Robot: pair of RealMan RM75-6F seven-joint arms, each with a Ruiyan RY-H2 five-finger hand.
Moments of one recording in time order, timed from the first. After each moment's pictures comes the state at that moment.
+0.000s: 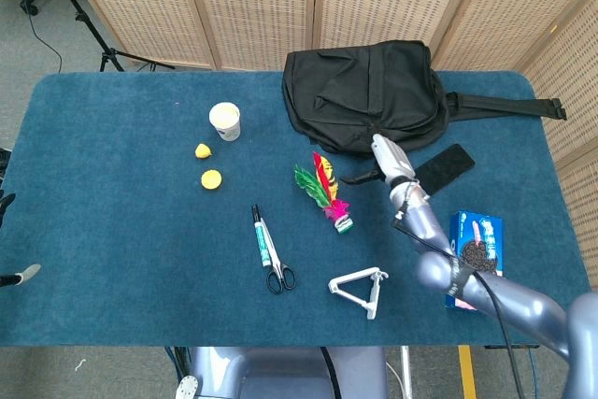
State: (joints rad) left arm -0.11 -0.98 -0.09 -1.66 1.35 1.35 -0.14; right arm 0.95 -1.52 0.42 -1.27 -0.59 0.70 0.02
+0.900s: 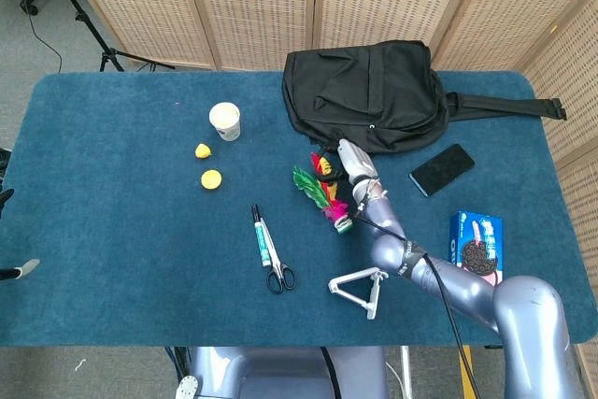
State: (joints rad) left arm -0.14 -0.98 -0.10 -1.65 1.31 1.32 -0.14; right arm 1.10 -1.72 0.42 -1.01 -0.38 0.59 -0.07
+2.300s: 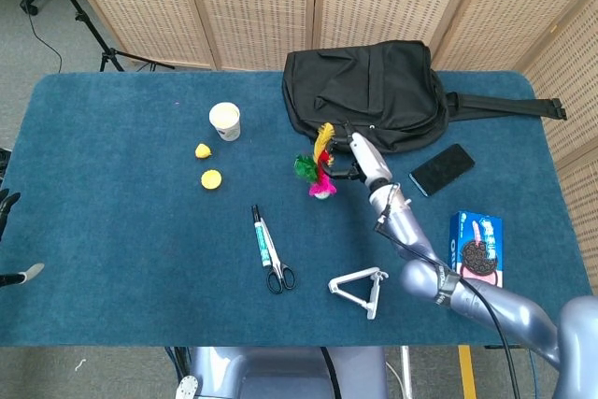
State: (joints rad) left arm -0.12 -0.98 -0.08 -1.67 1.36 1.36 -0.12; right arm 0.88 -1.57 0.51 -1.35 -0.79 0.73 0.23
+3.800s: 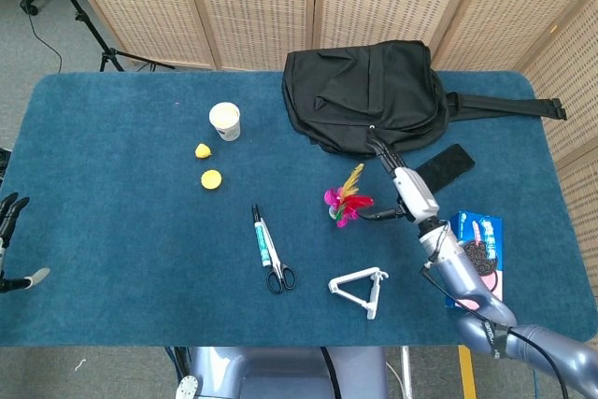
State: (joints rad) left arm -0.11 -0.99 -0.06 -1.68 1.39 1.38 -0.10; right arm 0.63 -1.45 0.28 -1.37 -1.40 1.02 0.56
